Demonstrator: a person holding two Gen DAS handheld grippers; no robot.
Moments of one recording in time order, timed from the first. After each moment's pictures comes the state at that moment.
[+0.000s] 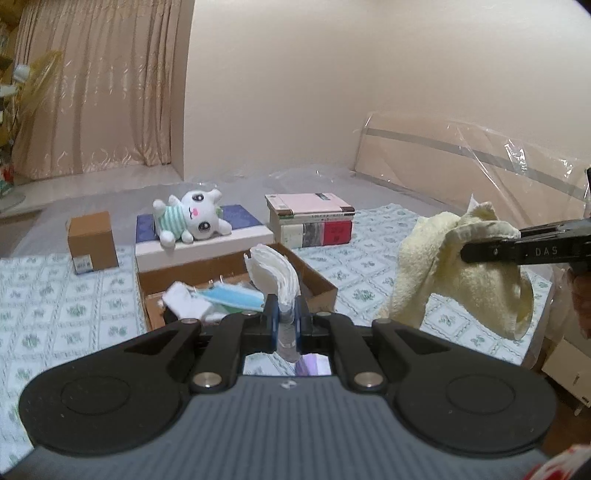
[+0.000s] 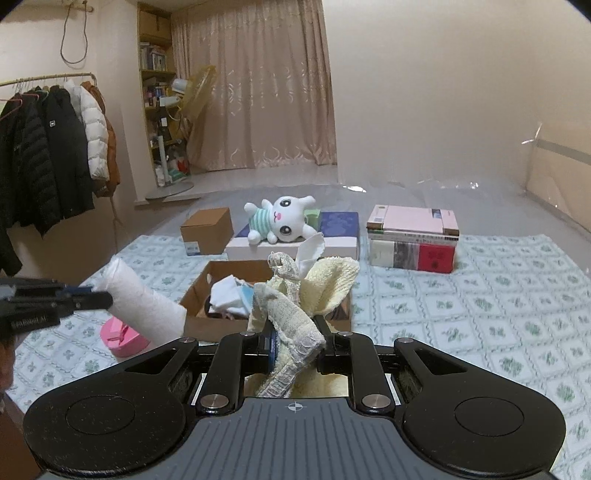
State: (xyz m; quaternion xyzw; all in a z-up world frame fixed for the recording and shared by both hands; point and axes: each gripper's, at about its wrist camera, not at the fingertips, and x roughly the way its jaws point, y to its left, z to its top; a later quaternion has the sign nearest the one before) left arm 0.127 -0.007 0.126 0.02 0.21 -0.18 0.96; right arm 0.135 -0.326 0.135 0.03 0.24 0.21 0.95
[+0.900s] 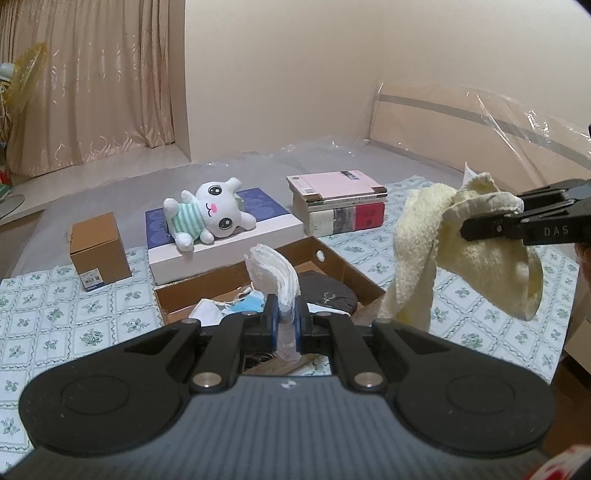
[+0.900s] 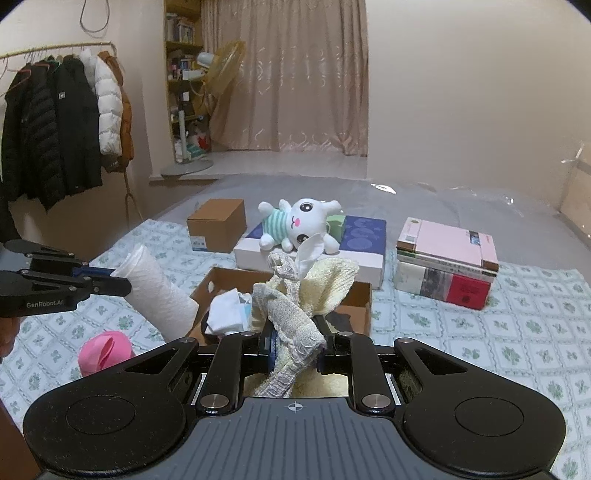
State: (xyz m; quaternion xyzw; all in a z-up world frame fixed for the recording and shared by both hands) left arm 0.234 0.008 0.140 0.05 0.27 -0.17 0.95; right arm 0.243 -0.284 0.152 -0.02 0.26 0.25 0.93
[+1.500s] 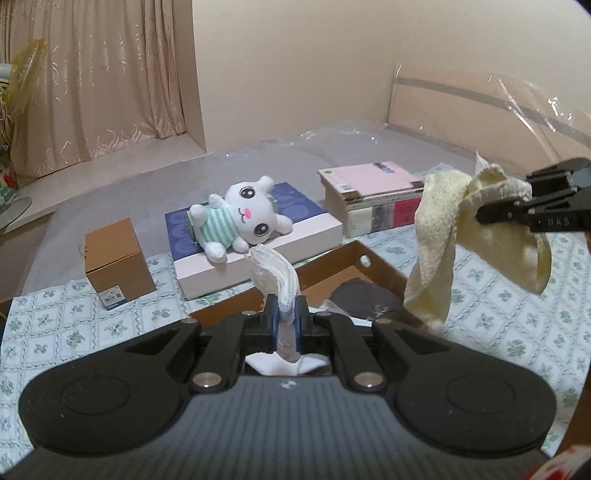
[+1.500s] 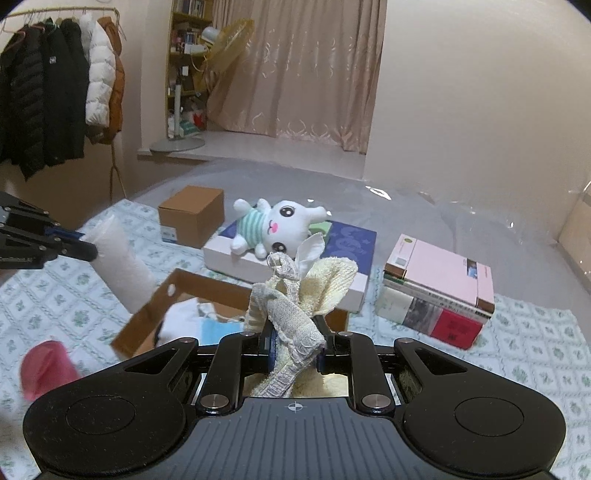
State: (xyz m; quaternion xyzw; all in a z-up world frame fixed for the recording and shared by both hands) left arm 0.321 0.038 0.150 0.08 0.29 -0.16 0.94; right arm 0.333 -0.266 0.149 -0.08 0.27 0.23 0.93
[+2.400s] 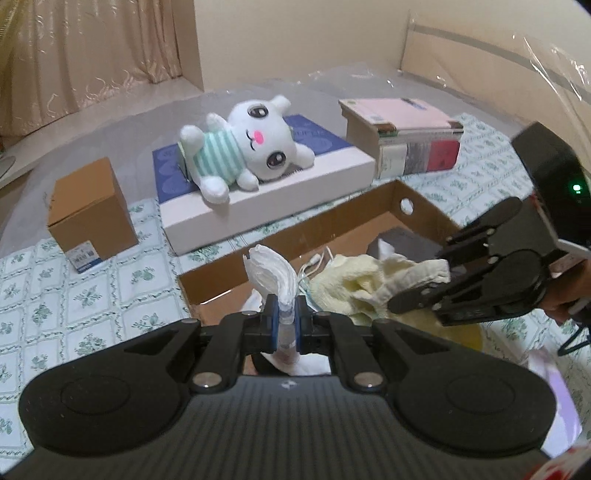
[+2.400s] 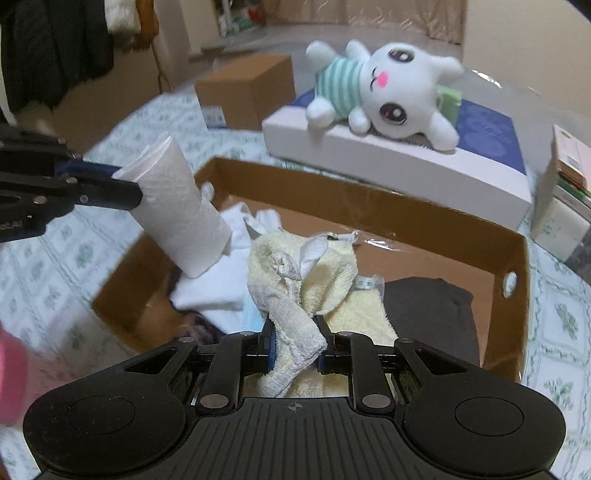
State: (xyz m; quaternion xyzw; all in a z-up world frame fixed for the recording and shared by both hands) left arm 0.417 0.048 0.052 0.08 0.38 -0.16 0.91; right arm 0.464 -0.149 -0.007 -0.09 0.44 0.34 0.83
